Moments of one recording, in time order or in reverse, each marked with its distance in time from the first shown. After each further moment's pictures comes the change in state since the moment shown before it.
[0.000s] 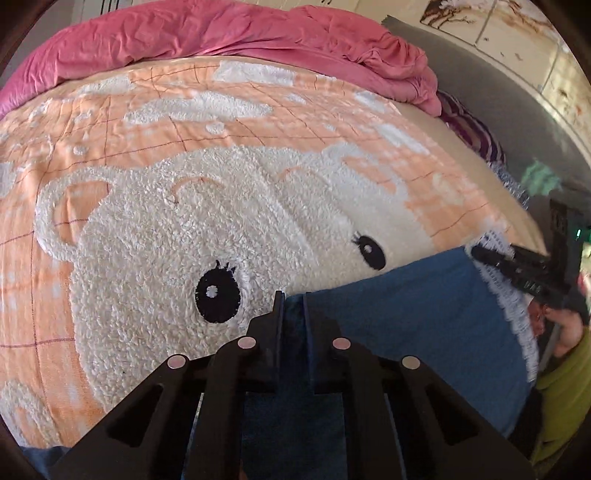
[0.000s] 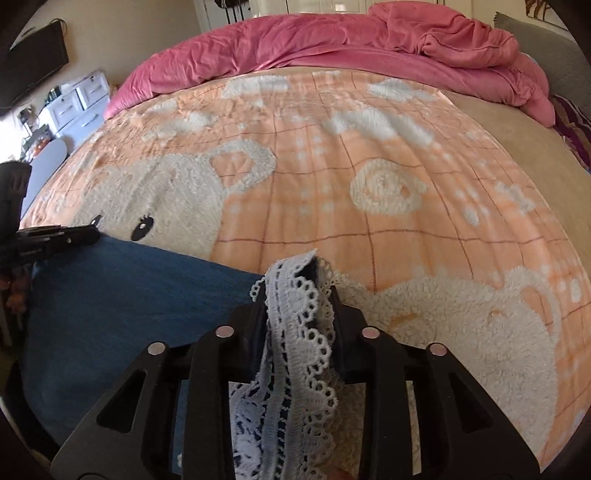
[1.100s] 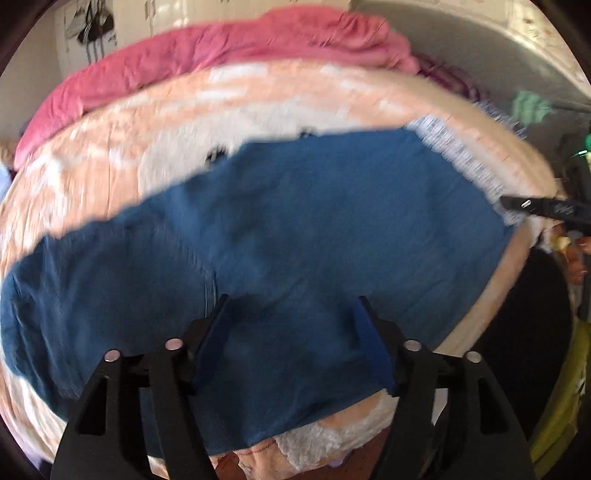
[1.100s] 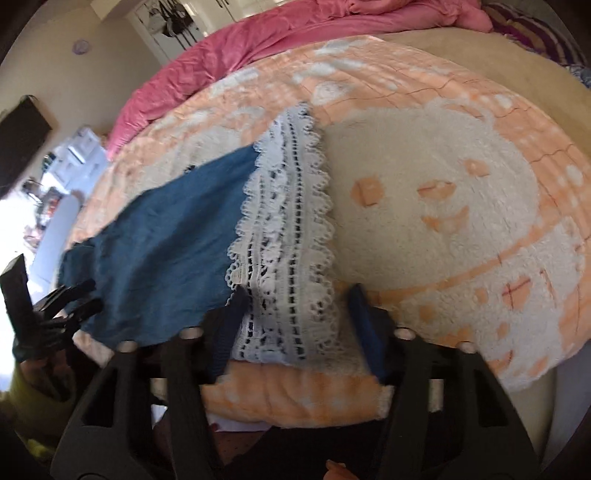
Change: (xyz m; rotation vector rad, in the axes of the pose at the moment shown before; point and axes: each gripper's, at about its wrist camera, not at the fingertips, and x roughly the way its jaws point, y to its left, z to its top) left arm -0.090 -0.052 -0.142 0.155 0.029 0.160; right arm -0.102 0.006 -0.124 0.289 0.026 0.115
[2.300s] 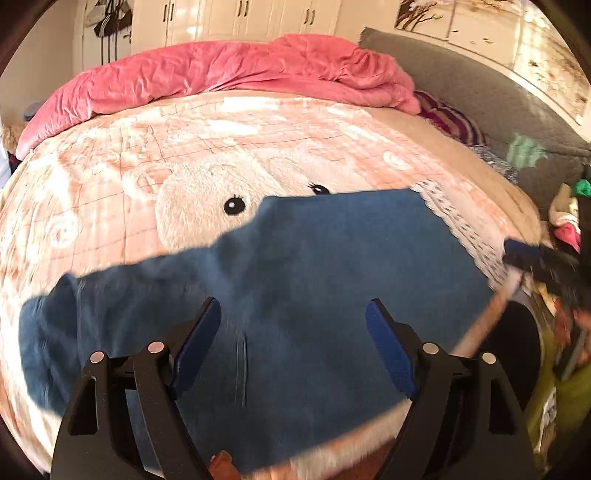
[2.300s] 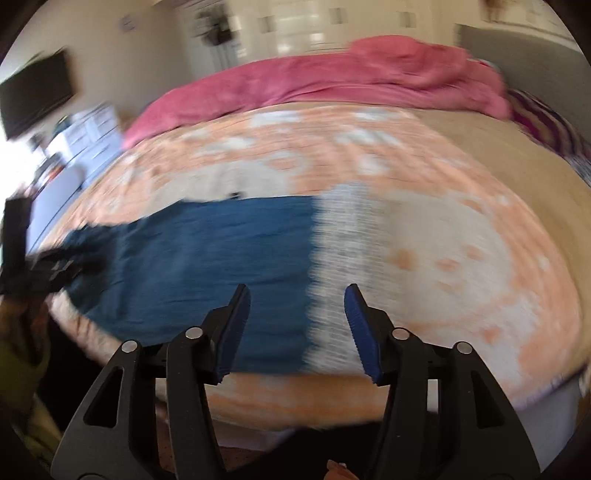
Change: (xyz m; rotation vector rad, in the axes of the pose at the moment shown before) left arm -0.026 0.029 0.045 -0.078 -0.106 -0.077; right arm -0.016 0.101 -0.004 -0.301 -0.110 -0.067
